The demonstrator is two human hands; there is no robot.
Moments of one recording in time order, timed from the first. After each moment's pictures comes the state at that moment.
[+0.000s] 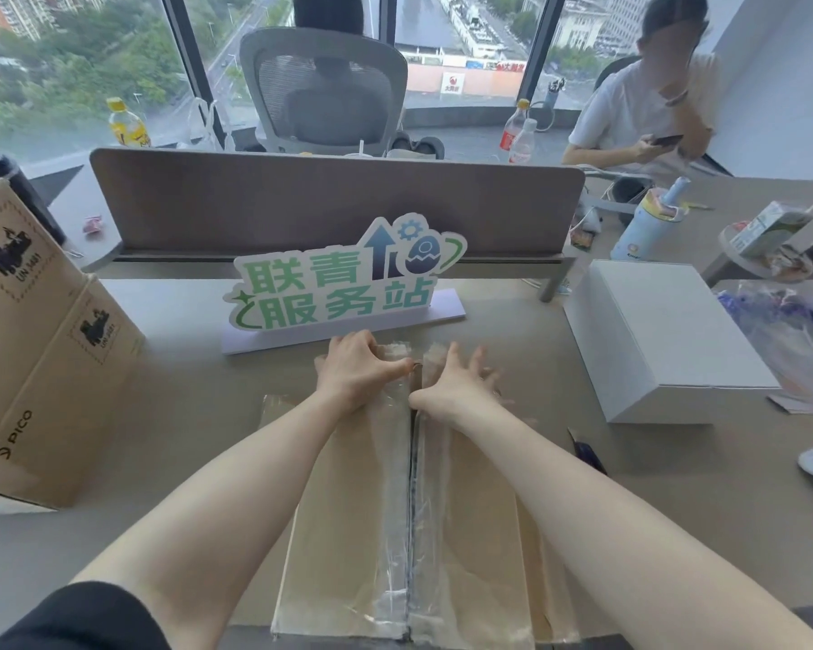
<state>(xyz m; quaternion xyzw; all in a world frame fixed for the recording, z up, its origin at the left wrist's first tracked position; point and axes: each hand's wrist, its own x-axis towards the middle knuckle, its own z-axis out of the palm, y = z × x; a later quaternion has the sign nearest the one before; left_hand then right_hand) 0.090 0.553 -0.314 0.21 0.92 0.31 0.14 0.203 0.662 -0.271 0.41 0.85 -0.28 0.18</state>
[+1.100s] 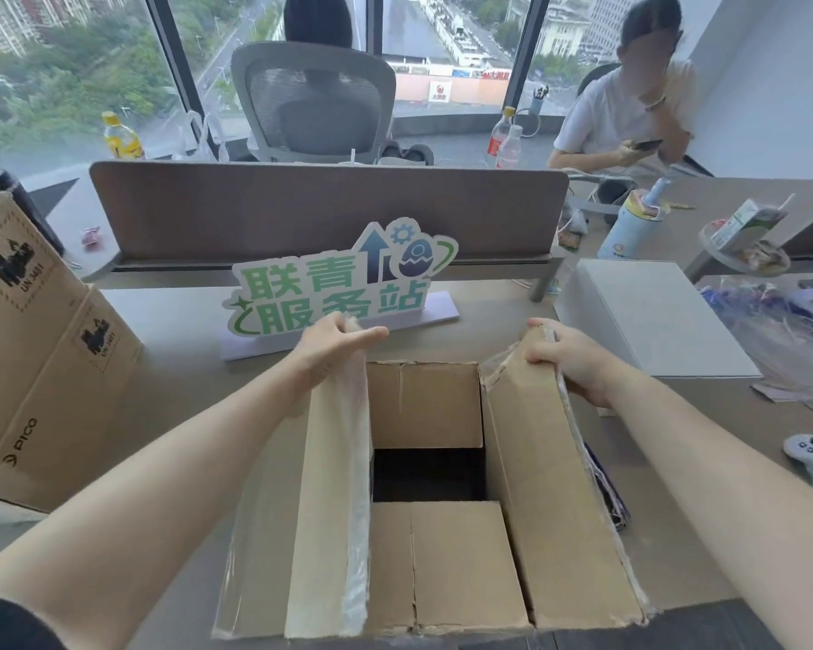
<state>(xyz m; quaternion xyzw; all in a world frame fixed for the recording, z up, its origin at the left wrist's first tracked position) 0.072 0.521 -0.270 0.19 0.81 0.46 0.29 0.268 0.791 -0.243 0.37 0.73 -0.58 0.02</state>
